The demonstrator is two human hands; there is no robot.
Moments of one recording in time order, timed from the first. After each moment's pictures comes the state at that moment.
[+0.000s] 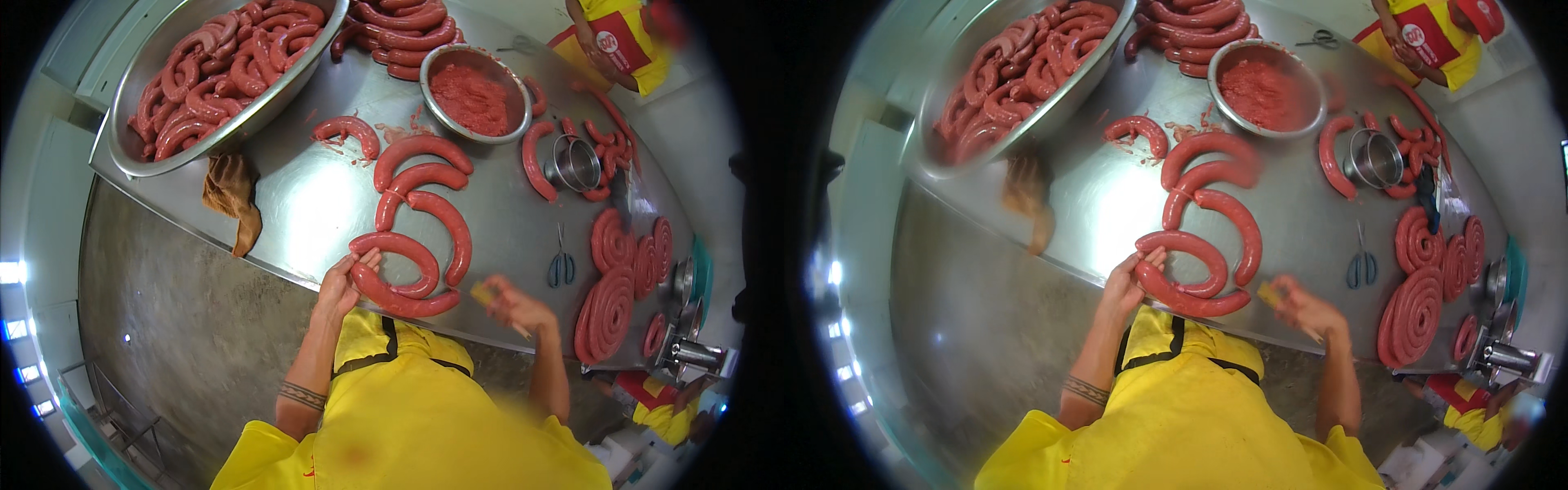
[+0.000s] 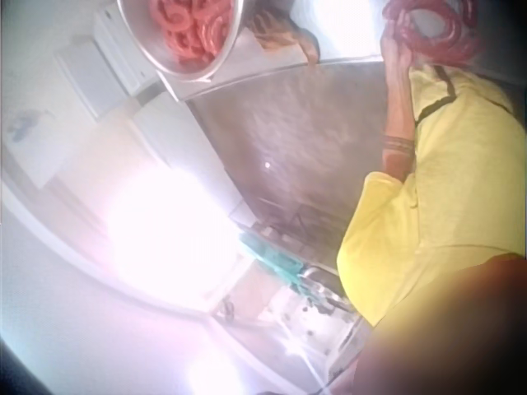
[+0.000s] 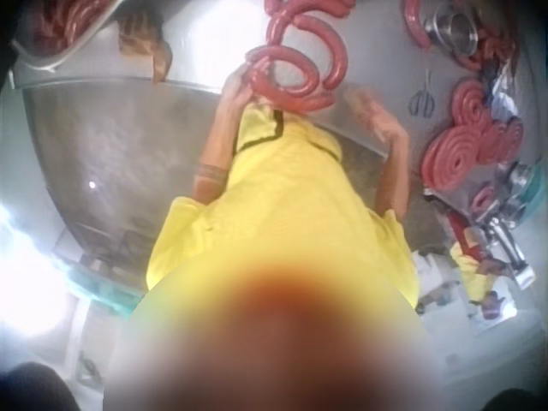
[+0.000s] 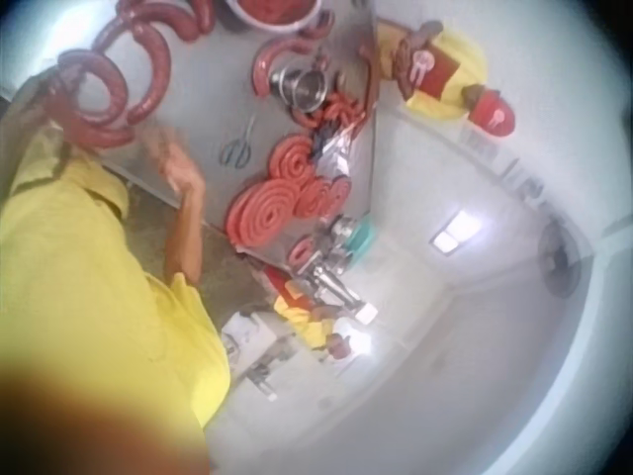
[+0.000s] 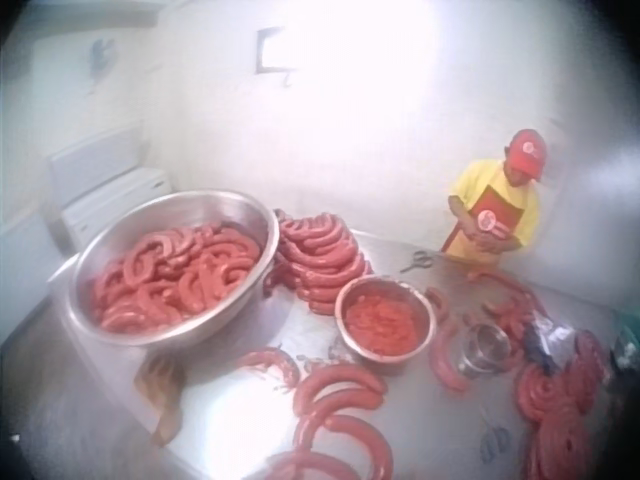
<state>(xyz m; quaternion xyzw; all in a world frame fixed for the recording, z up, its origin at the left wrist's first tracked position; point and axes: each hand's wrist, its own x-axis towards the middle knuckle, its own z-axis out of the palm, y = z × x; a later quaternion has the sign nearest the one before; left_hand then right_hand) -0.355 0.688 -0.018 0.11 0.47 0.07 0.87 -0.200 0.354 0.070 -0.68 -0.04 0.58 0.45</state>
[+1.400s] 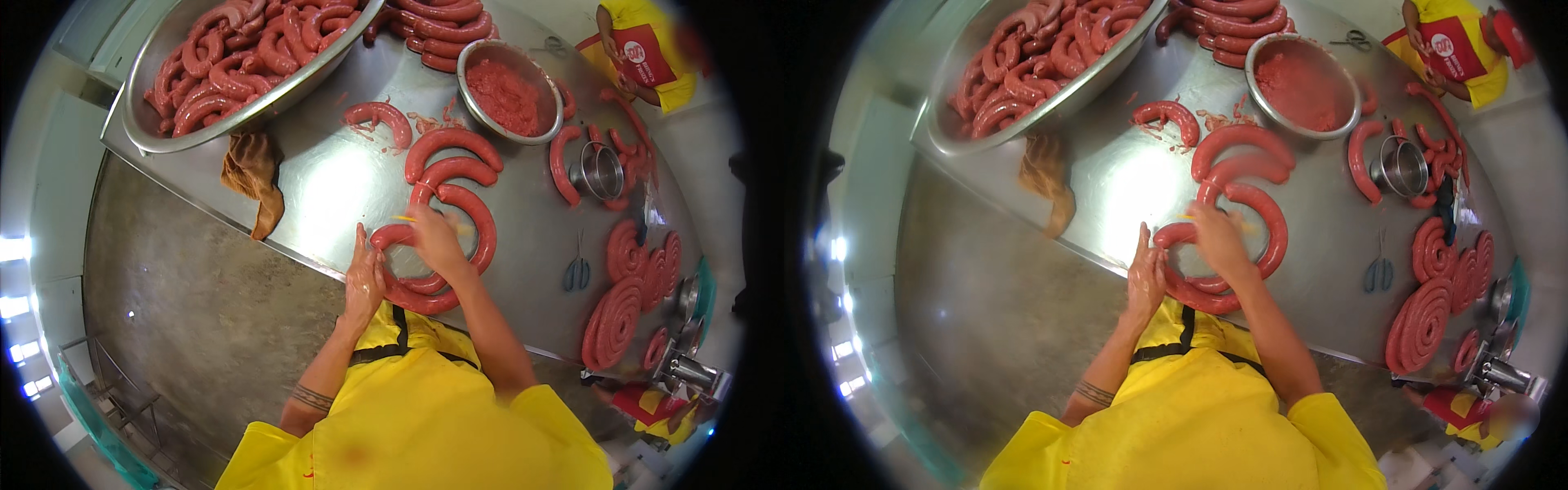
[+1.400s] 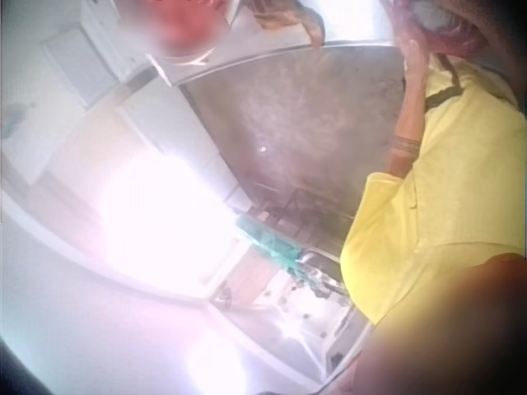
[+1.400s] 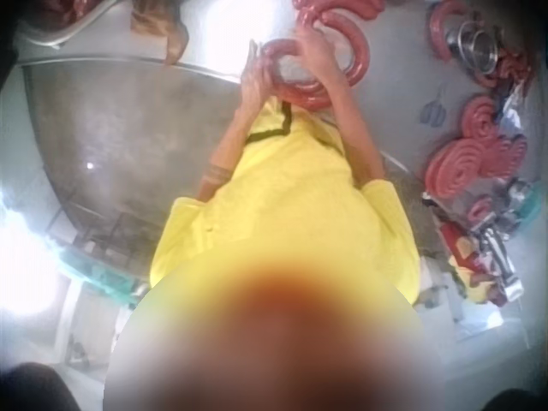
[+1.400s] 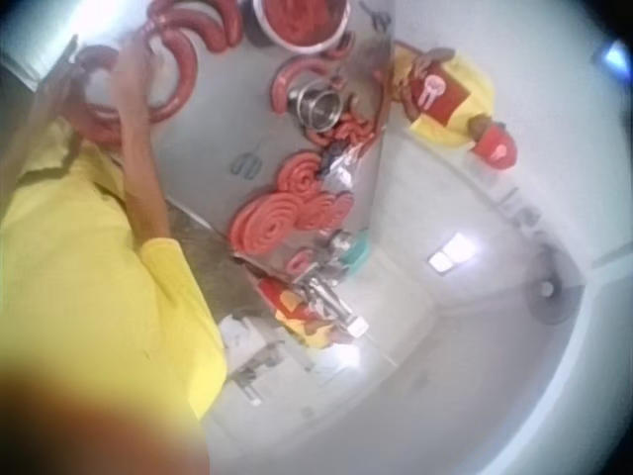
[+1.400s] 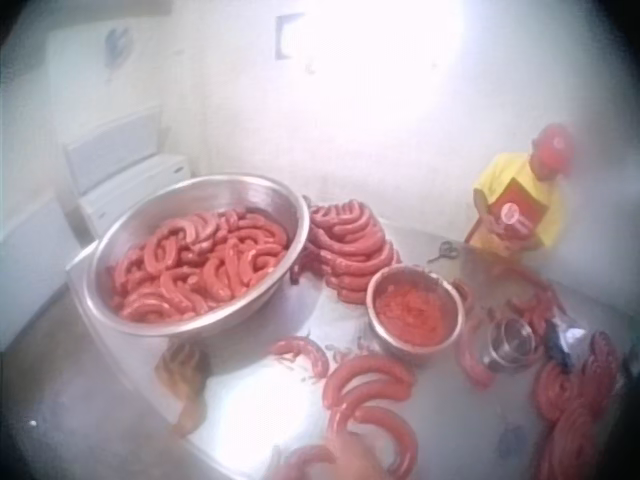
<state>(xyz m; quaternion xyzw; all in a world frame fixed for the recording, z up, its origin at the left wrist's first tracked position) -0.383 0.682 -0.027 0.85 0.25 0.22 0.41 -0.223 0.586 -0.003 -0.81 -0.47 0.02 0.36</state>
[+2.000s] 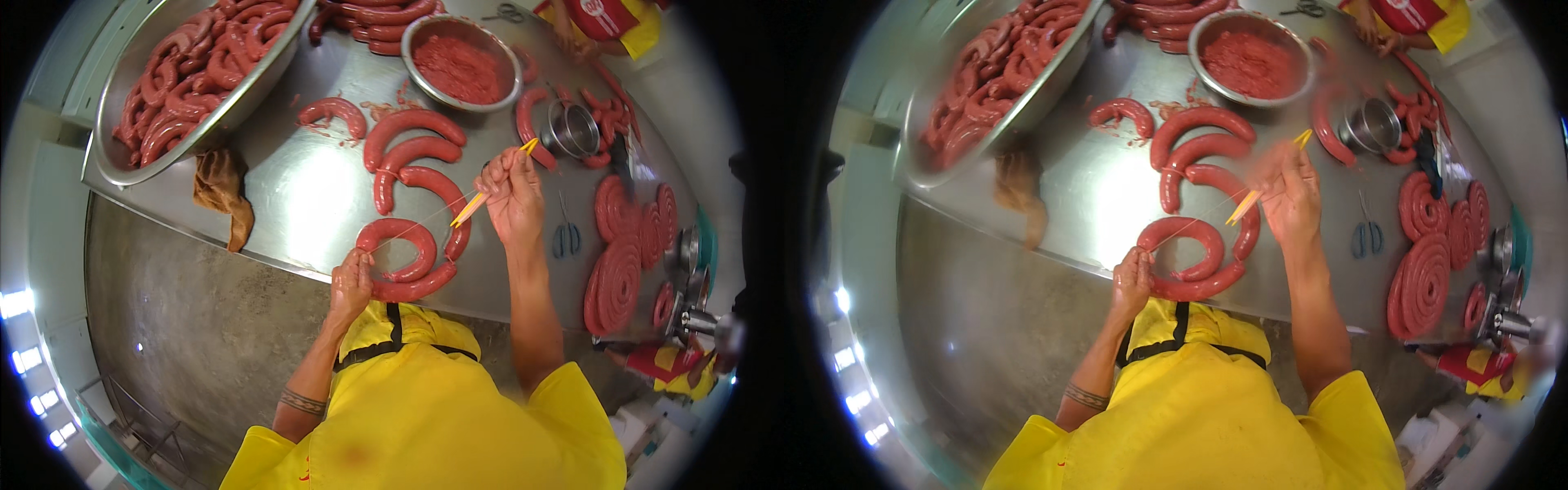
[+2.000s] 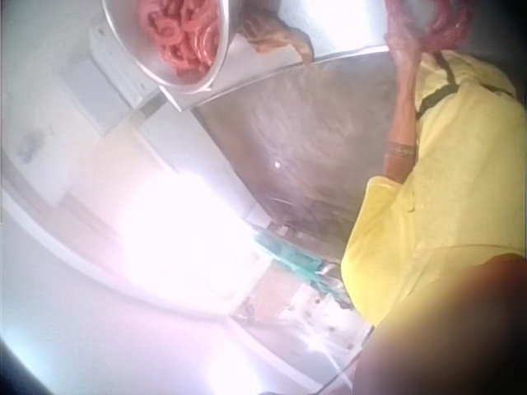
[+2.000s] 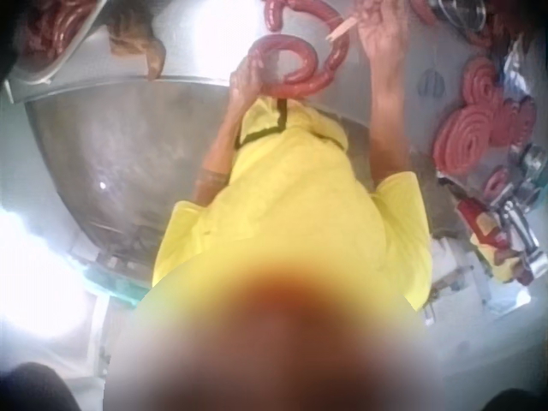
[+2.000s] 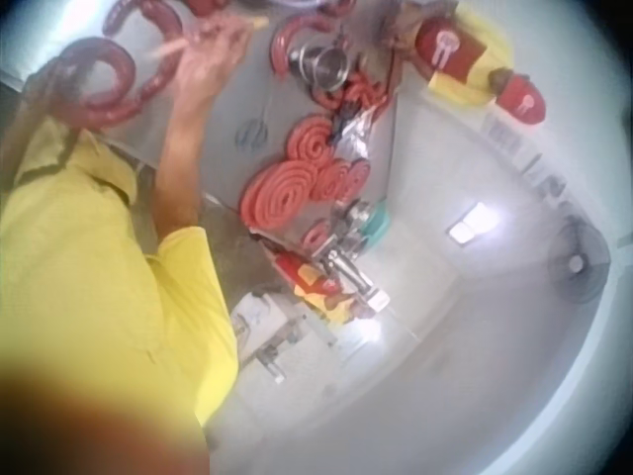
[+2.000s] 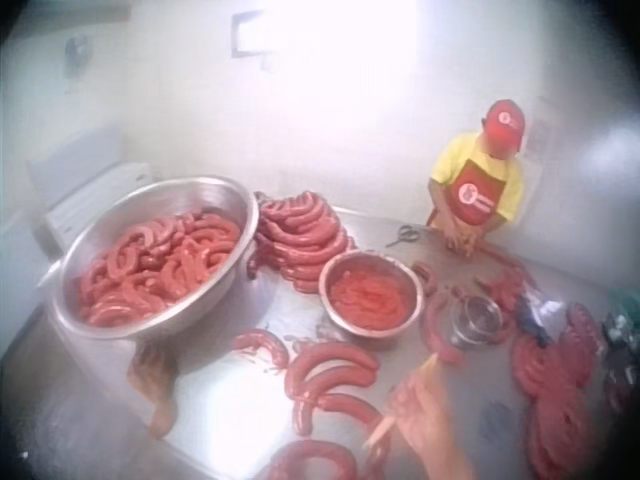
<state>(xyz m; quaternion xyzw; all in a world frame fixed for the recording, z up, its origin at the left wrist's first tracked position) -0.392 0.664 -0.031 0.78 0.27 0.04 0.57 -0.140 0.467 0.055 -0.40 -0.07 0.23 0.89</state>
